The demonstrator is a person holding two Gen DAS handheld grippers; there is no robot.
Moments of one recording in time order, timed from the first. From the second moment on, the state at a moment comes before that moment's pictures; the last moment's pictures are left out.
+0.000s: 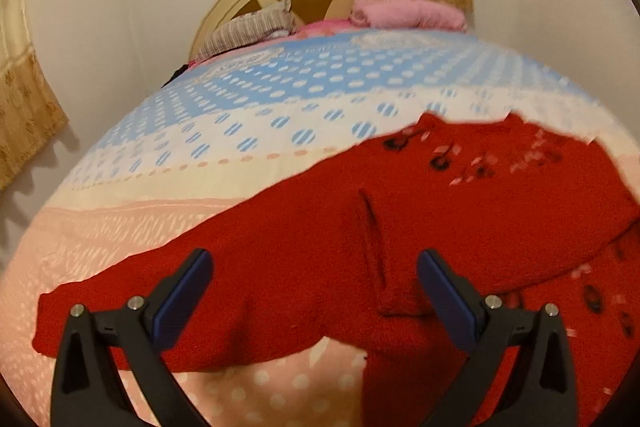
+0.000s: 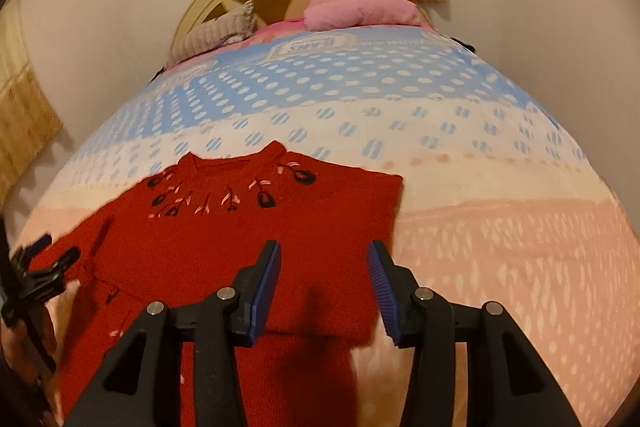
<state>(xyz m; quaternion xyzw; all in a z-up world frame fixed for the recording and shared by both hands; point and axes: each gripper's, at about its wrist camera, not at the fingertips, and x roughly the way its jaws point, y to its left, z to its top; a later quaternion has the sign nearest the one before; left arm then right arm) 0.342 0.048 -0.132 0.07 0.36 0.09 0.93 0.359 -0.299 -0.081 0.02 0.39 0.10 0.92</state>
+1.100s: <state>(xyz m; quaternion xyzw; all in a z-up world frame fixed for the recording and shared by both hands) 0.283 0.123 -0.133 -0.01 0.38 0.12 0.92 0.361 -0.068 -0.148 -0.09 0.44 0.28 0.85</state>
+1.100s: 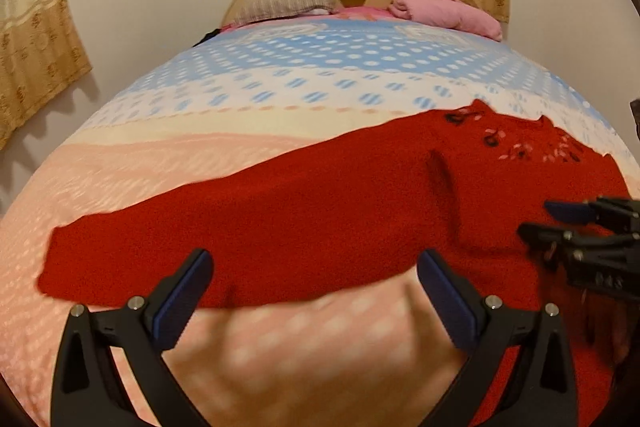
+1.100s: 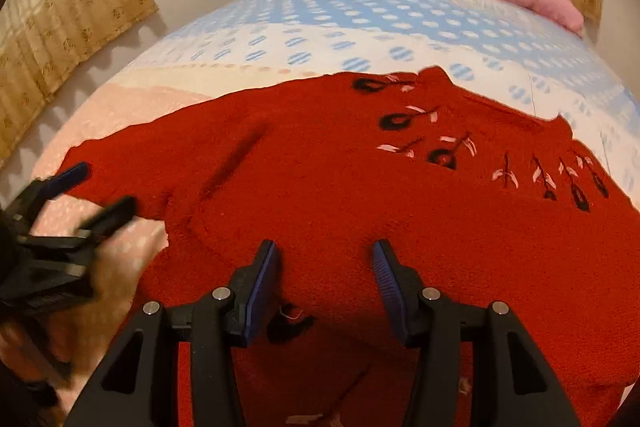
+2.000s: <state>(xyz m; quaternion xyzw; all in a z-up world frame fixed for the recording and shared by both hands) 0.190 0.351 -0.173 -0.47 0.28 0.17 0.82 0.343 -0.063 -0.154 -0.13 0.39 0.25 0.87</state>
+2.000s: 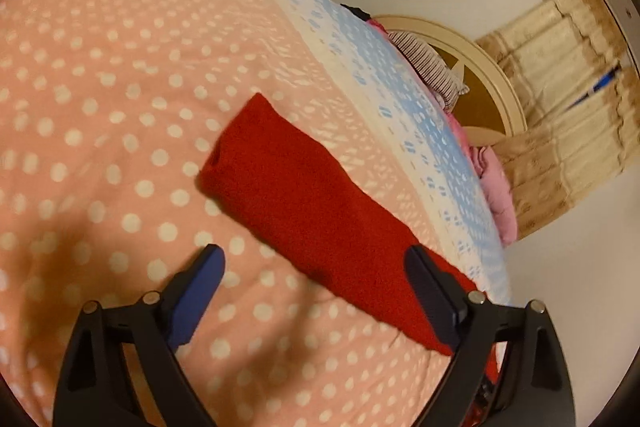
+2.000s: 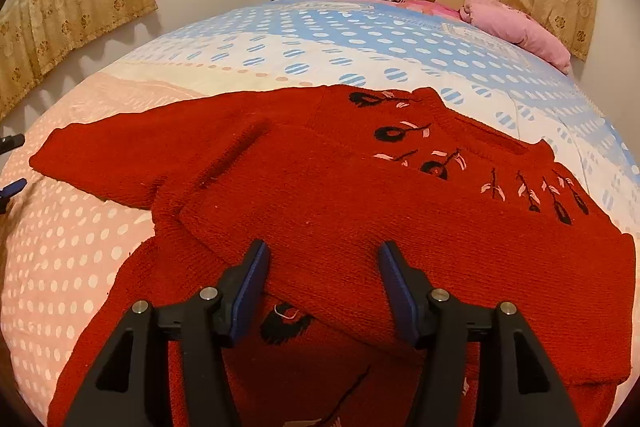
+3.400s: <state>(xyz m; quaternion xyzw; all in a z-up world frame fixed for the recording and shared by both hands) 0.215 0.302 -0.020 -0.36 0.20 0.05 0.91 0.288 -0.146 -0.056 -0.06 0.31 0.26 0.91</state>
